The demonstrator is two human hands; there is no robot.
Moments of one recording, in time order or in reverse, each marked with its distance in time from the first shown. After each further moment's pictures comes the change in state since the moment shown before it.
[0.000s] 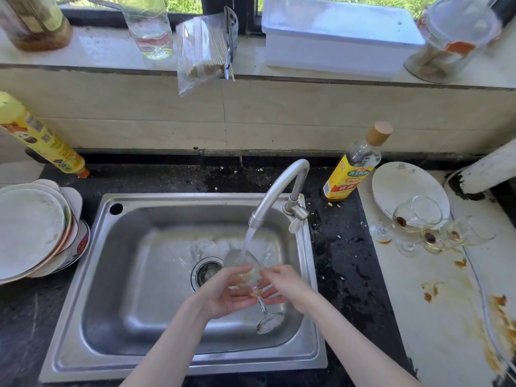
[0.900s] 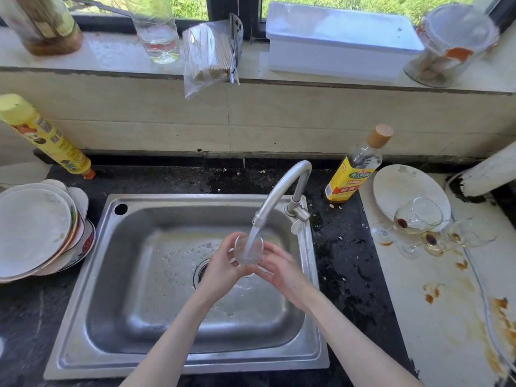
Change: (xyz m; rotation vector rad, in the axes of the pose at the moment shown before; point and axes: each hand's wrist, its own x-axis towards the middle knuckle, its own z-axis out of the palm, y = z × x) left_hand -0.010 0.009 0.003 0.534 0.142 0.896; right_hand -0.005 -0.013 0.006 0.520 -0.163 -0.313
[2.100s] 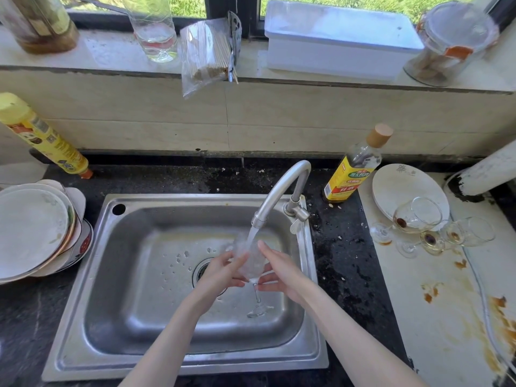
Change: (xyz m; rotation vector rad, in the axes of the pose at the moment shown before) left_hand -0.002 -0.004 -0.003 -0.109 -0.029 -0.344; right_hand 0.005 -0.008 0.003 -0.314 0.150 0.237
